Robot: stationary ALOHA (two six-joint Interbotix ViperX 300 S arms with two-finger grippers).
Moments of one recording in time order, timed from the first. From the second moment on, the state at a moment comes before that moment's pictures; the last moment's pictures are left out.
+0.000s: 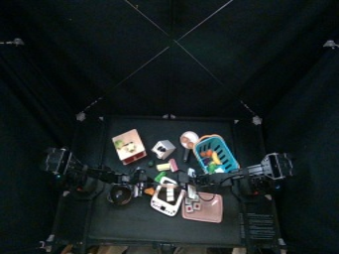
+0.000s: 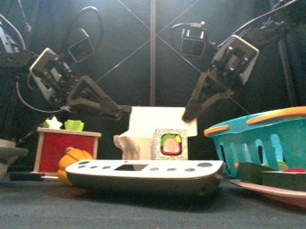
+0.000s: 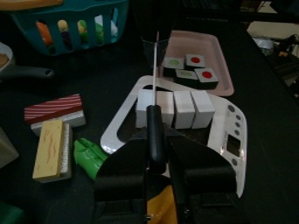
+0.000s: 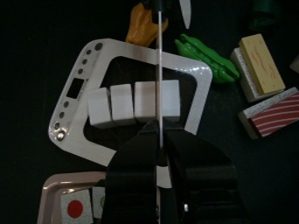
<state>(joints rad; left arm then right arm) -0.09 -0.07 1.06 -0.15 -0.67 0.04 0.09 -0.11 0.76 -0.09 0.08 0.24</state>
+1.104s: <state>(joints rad) -0.09 0.01 1.05 -0.16 -0.67 0.04 0.09 0.00 0.74 -0.08 0.08 0.23</state>
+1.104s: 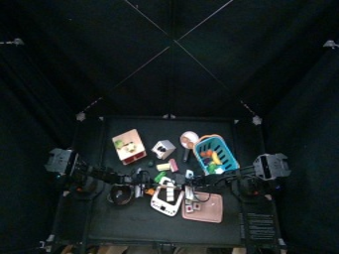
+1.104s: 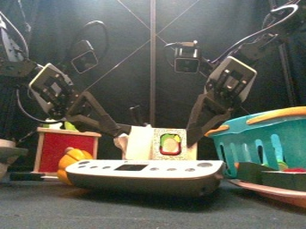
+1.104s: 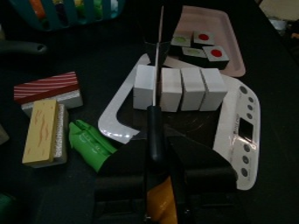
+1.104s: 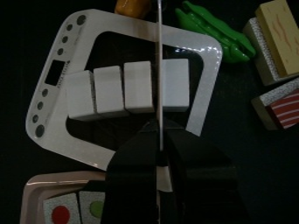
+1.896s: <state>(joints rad) -0.05 -0.02 1.03 -0.16 -0.66 0.11 0.06 -0.06 0.74 -0.12 0.09 0.23</state>
